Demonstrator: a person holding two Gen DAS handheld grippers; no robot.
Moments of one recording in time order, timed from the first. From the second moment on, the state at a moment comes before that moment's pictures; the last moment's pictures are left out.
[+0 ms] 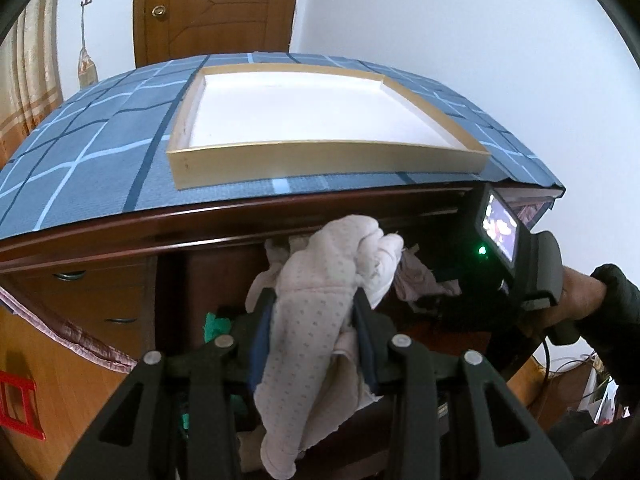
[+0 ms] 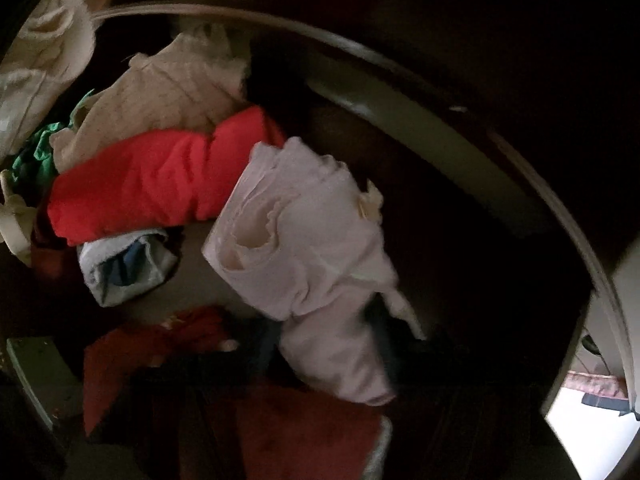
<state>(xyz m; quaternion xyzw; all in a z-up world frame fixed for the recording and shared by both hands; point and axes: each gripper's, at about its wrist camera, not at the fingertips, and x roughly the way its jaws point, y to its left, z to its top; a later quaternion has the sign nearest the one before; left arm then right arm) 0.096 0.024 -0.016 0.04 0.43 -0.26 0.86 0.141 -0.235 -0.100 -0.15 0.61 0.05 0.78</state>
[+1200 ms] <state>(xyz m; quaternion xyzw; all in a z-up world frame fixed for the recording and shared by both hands) 0.147 -0.025 0.099 -0.02 0.28 -0.26 0.92 0.135 -0.309 0.114 0.18 0.35 0.06 0.92</state>
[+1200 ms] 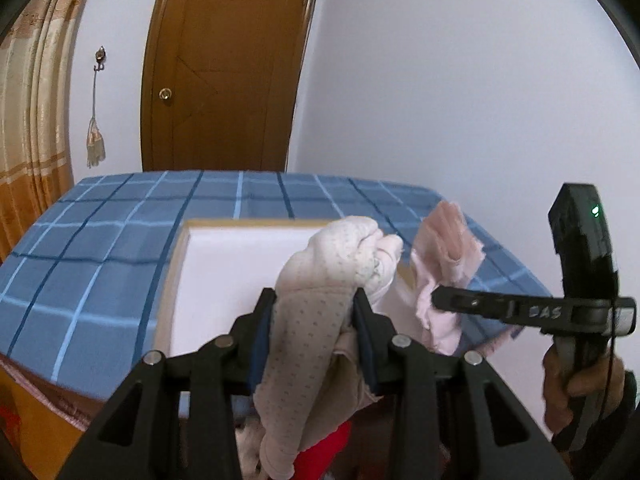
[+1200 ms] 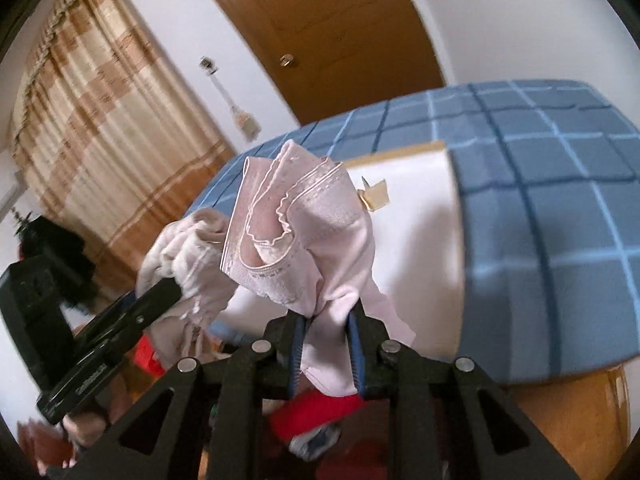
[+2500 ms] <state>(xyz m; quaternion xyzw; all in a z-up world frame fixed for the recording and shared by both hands) 0.333 -0.120 0.038 -0.12 0.44 -0.15 0.87 0.309 -0.365 0.080 0.22 0.41 -0.03 0.88</state>
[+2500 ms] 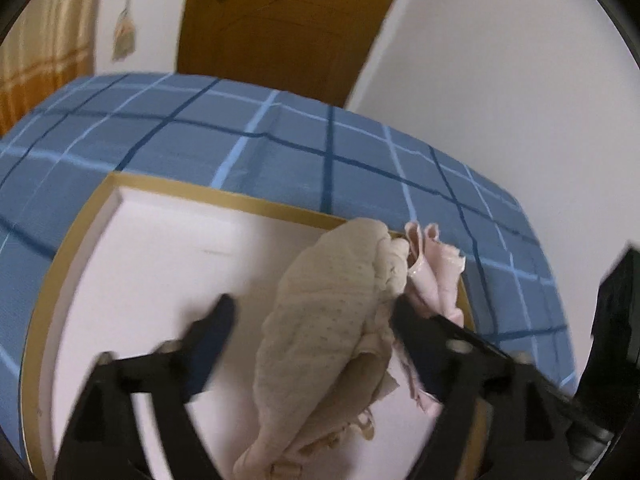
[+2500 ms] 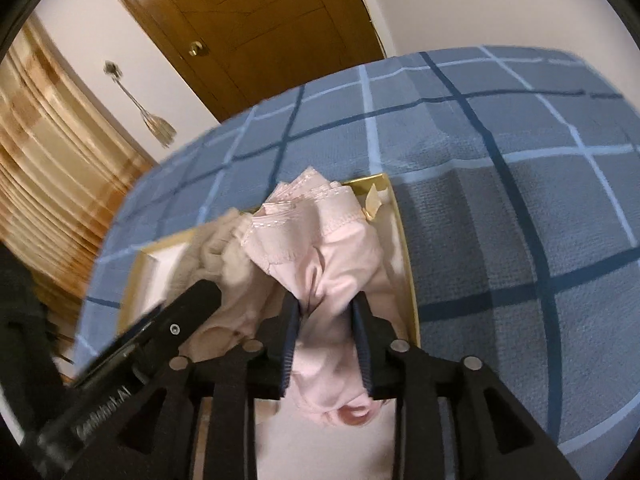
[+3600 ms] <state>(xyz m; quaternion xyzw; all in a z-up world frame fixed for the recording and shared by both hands) 0.147 -0.051 0.062 0.02 0.27 -0.10 0.96 0.127 -0.277 0.070 0.25 0.27 -0.01 0.93</state>
